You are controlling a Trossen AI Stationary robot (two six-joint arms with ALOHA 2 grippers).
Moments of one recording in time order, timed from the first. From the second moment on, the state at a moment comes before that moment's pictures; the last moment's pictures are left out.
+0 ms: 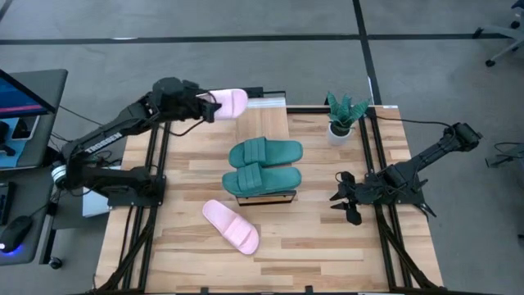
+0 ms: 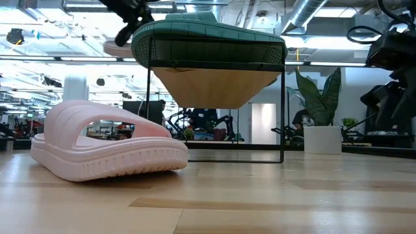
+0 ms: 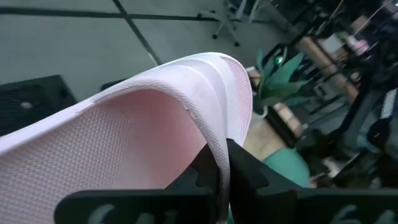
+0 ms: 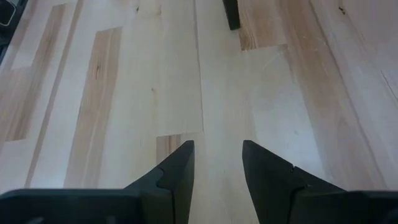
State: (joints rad) left arm 0.61 1.09 1.12 -0.43 0.09 -0.59; right arm 0.50 0.68 0.24 -0.38 0.21 0.50
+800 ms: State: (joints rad) left arm 0.52 1.41 1.39 -0.31 0.15 -0.63; right arm 0.50 0.68 0.24 -0.38 0.21 0.47
